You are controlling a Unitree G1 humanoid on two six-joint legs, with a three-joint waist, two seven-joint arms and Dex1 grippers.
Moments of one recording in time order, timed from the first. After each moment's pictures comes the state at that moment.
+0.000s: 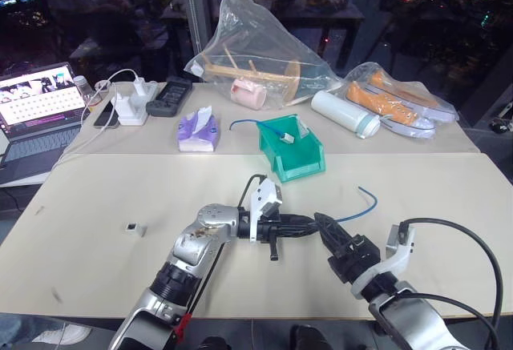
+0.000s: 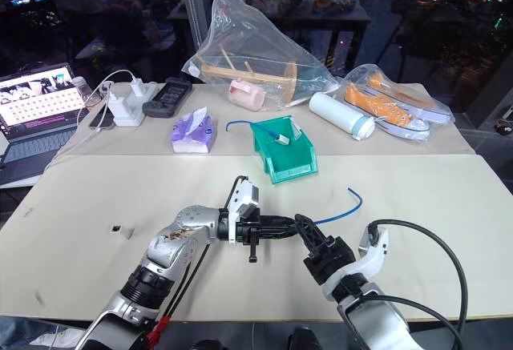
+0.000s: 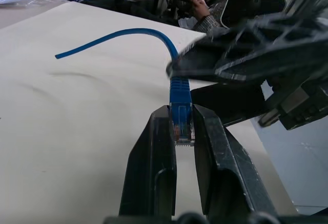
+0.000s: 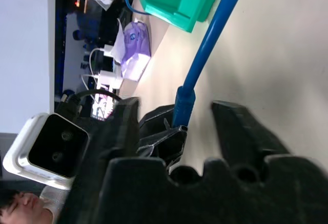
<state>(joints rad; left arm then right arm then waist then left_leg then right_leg) -0.51 0.19 -0.31 0.05 -0.36 0.40 -1.08 0.28 -0.29 -0.01 -0.78 1.63 0.43 -0.45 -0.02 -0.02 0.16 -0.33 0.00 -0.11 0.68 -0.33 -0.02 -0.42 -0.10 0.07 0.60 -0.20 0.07</state>
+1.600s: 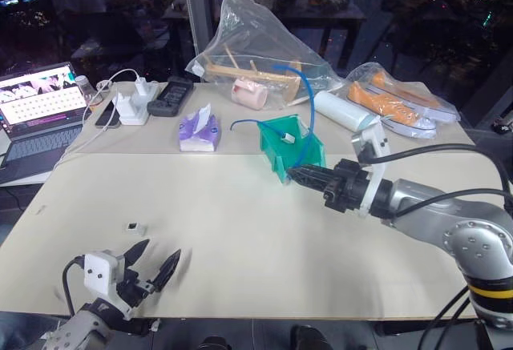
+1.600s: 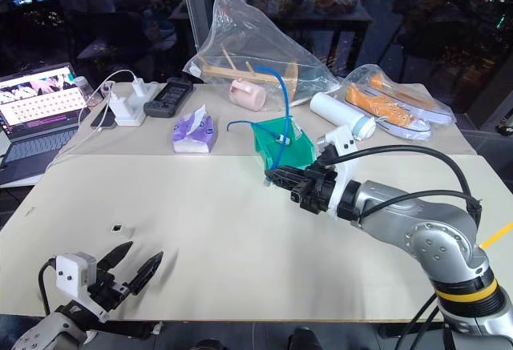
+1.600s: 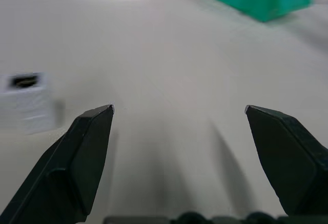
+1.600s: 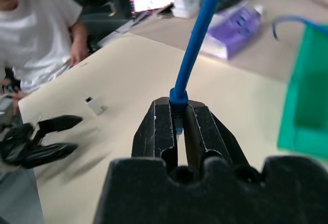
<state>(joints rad) 0.38 0.29 0.35 -0.36 -0.42 0.19 -0.58 -0.52 -0.79 0.05 -0.50 1.30 0.84 0.16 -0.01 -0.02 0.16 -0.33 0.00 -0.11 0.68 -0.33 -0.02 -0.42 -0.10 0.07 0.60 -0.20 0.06</state>
